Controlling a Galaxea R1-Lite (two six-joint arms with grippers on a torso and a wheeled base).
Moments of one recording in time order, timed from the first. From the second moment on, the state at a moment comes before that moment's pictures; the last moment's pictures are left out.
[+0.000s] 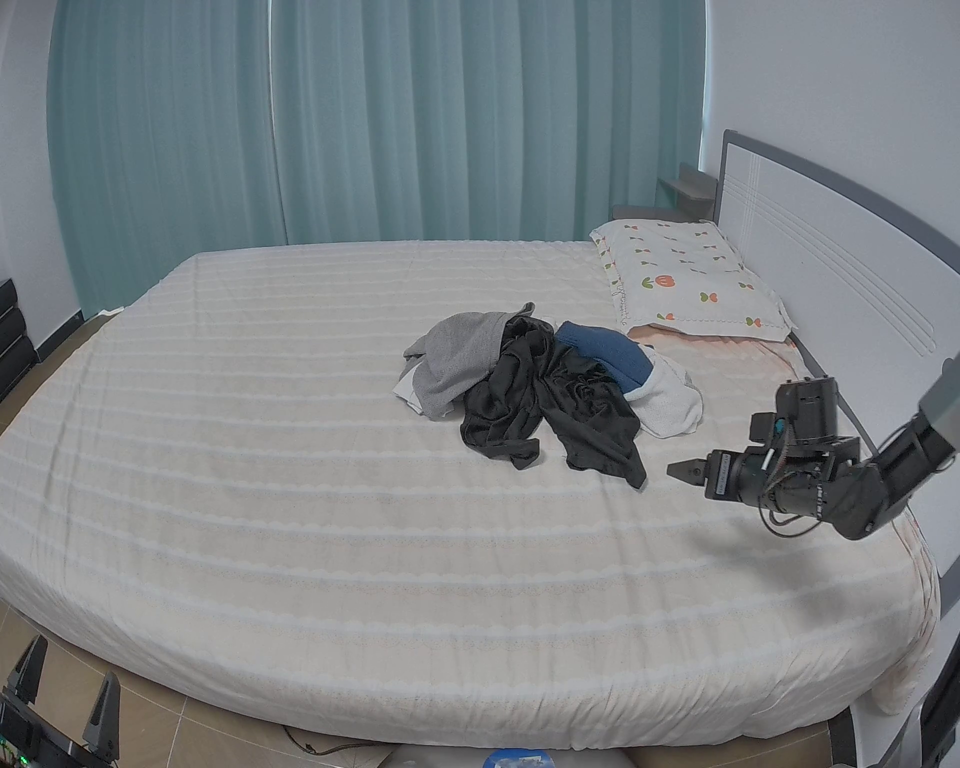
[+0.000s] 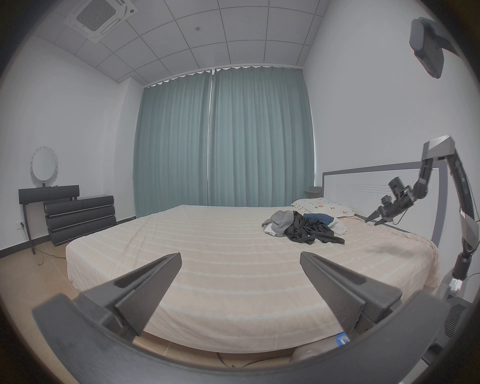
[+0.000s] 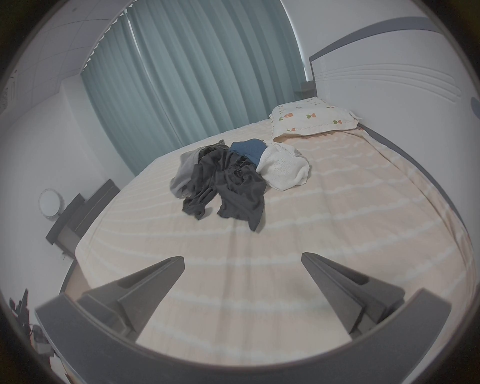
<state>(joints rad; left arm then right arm) 0.00 0.02 -0.02 0.00 0.01 -0.01 0.22 2.07 -0.89 -0.63 0.04 0.31</state>
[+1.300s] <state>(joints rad) 0.00 0.02 -0.02 0.00 0.01 -0.02 0.27 2.77 -1.81 -0.50 -0.10 0.38</state>
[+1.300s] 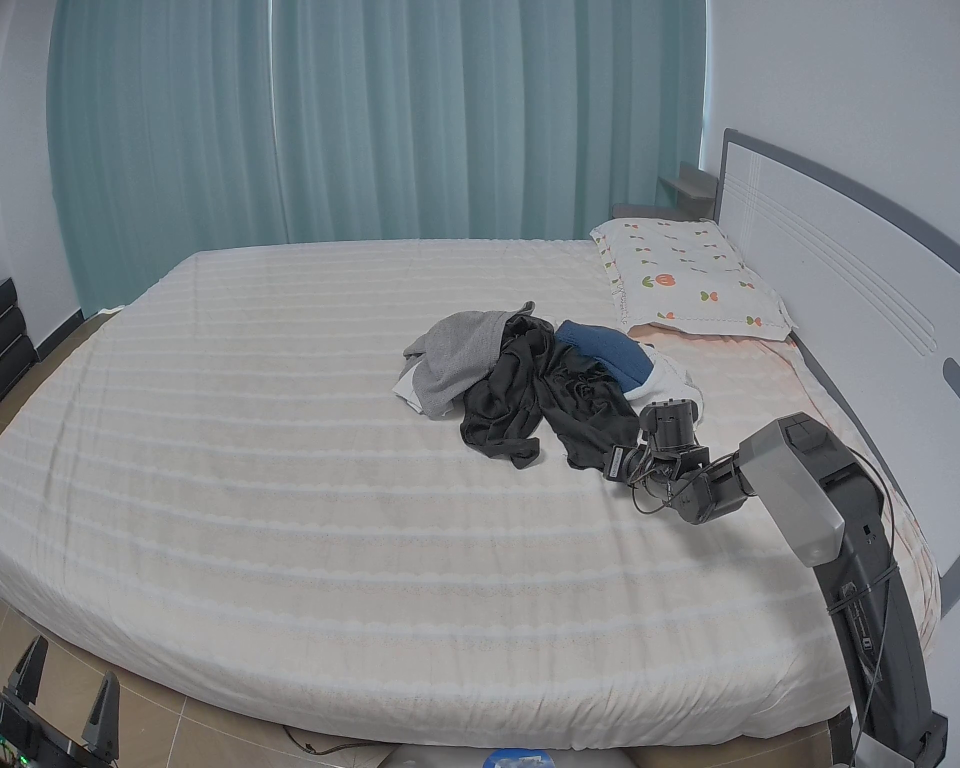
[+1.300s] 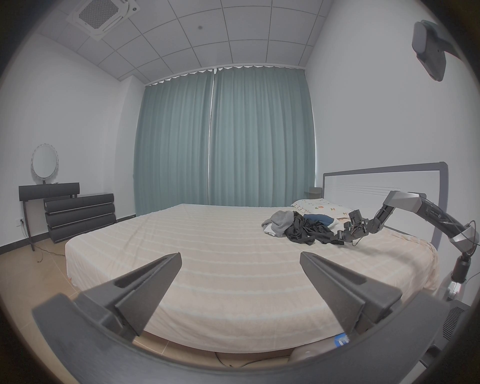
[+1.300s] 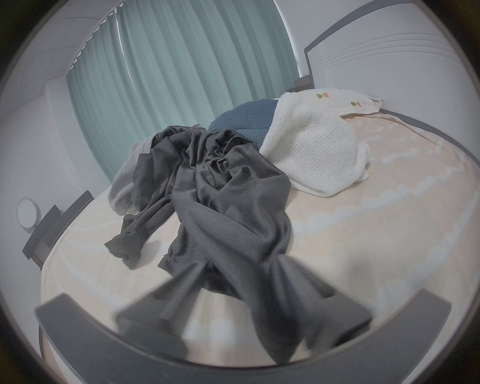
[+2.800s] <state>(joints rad) -0.02 0.30 -0.29 -0.10 -0.15 -0.05 0.37 1.80 -0.90 -0.78 0.30 0.76</state>
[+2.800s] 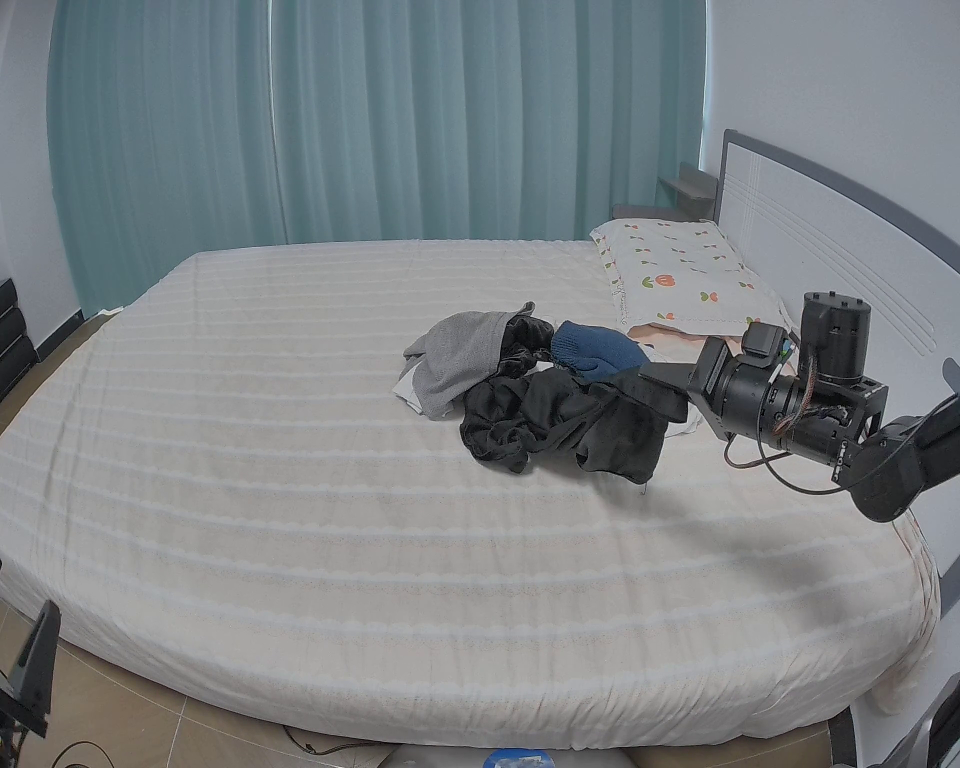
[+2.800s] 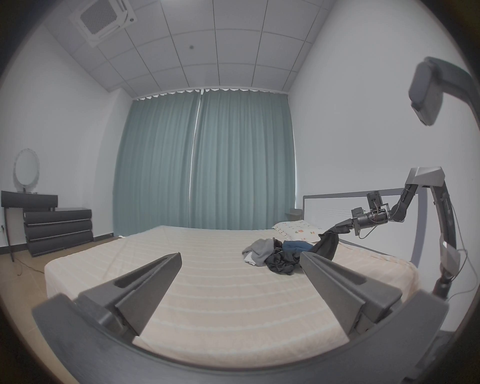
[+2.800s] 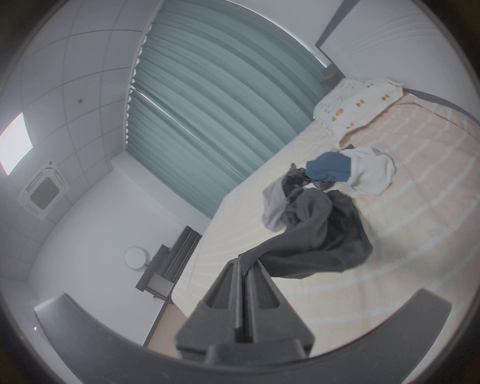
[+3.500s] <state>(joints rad) -0.30 1.26 -0.45 -0.43 -0.18 -0.20 0.44 1.61 -0.99 -0.73 0.26 0.77</state>
